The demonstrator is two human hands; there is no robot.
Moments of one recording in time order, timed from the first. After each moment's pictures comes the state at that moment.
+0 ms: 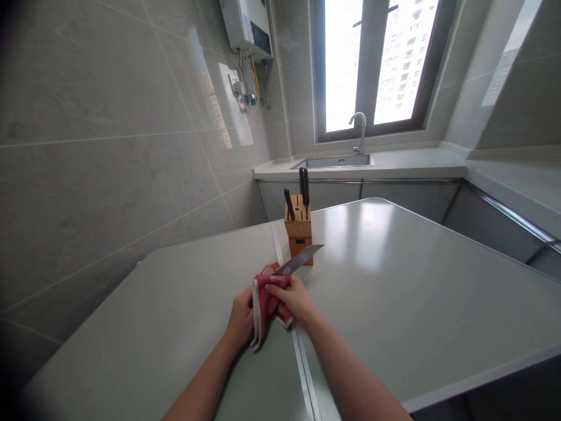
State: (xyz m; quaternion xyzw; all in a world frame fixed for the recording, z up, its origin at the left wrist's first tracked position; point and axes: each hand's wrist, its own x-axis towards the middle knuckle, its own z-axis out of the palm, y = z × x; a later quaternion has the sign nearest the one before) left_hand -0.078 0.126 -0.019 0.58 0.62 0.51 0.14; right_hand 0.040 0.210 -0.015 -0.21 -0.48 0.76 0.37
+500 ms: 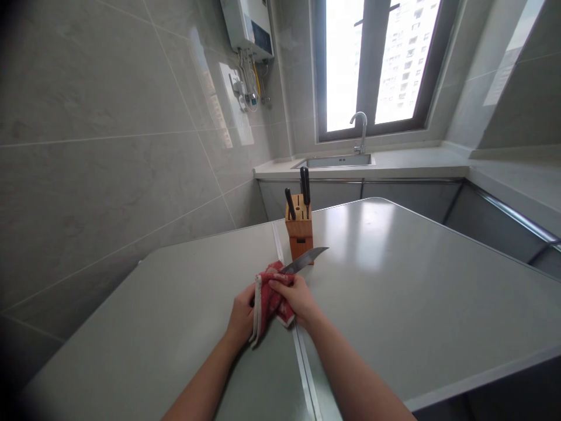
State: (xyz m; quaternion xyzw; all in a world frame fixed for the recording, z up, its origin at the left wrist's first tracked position) left_hand -0.079 0.126 -0.022 0.59 0.63 0.49 0.12; right_hand 0.040 0.212 -0.014 -0.21 -0.44 0.79 0.37
